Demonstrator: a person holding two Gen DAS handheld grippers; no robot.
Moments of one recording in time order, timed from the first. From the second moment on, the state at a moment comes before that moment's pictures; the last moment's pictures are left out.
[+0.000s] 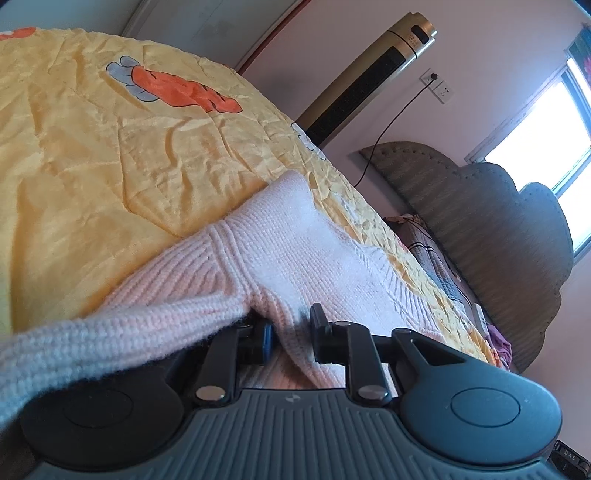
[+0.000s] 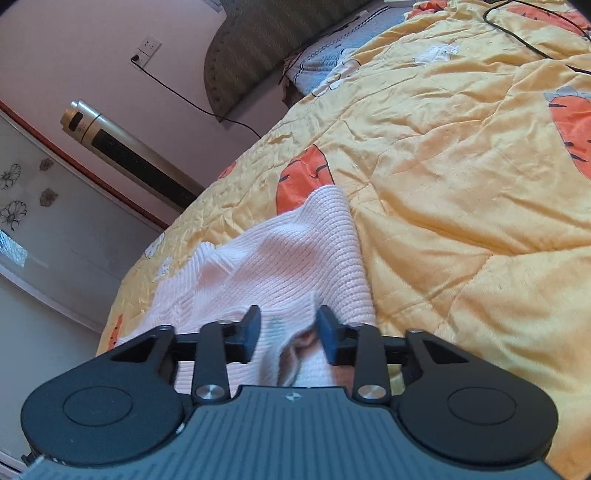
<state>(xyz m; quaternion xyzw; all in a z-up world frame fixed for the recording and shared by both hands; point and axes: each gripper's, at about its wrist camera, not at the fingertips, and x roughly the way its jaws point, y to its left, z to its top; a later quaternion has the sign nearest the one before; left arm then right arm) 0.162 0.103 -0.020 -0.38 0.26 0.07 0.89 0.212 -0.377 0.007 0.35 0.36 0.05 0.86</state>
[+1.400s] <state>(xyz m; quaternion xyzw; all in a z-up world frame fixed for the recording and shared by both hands) -0.058 0.113 0.012 -0.13 0.38 0.07 0.91 -0.077 -0.325 -0.006 0.40 0.42 0.11 0.81</state>
